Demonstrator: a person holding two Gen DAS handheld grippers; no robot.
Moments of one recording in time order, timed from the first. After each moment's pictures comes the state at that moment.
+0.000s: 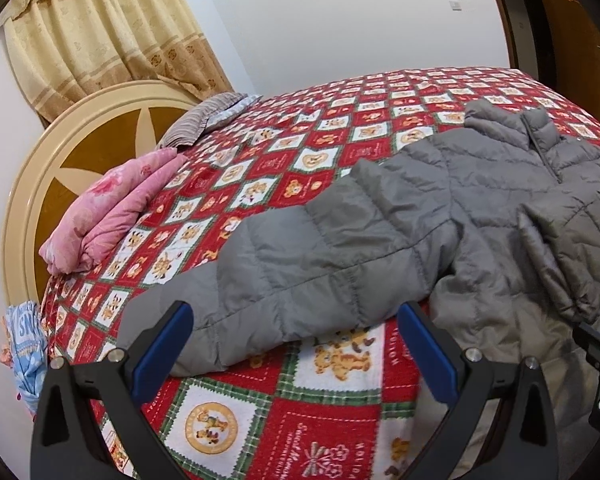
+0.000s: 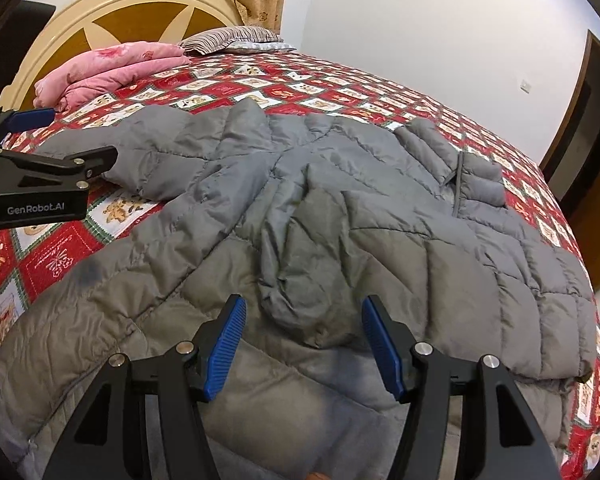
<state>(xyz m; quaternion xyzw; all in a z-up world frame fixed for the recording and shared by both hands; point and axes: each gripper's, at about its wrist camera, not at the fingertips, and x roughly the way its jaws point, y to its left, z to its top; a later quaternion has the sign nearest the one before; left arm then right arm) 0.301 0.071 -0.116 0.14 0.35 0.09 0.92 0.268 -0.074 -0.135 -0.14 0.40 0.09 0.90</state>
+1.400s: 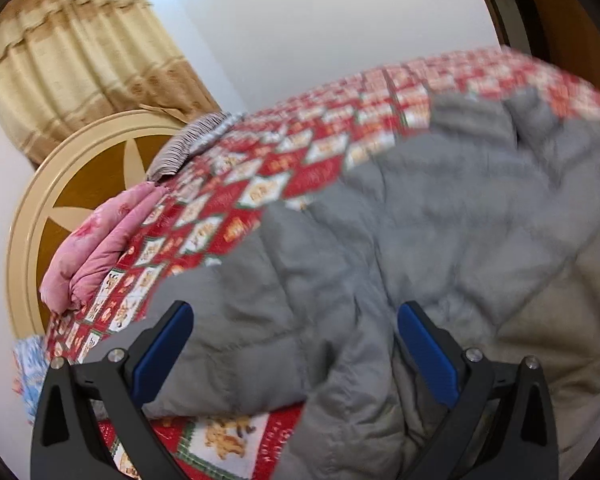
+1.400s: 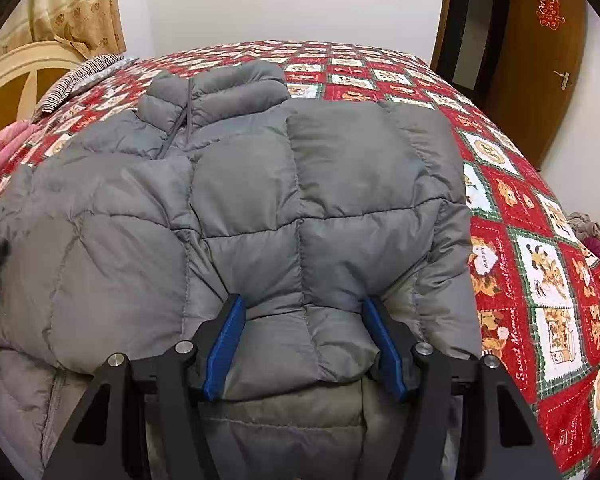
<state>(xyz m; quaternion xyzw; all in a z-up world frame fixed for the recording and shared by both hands) 0.366 -0.029 -0.129 0.18 0.32 0.10 0.92 0.321 -0.297 -0.162 0.01 0.44 -0.09 0.89</state>
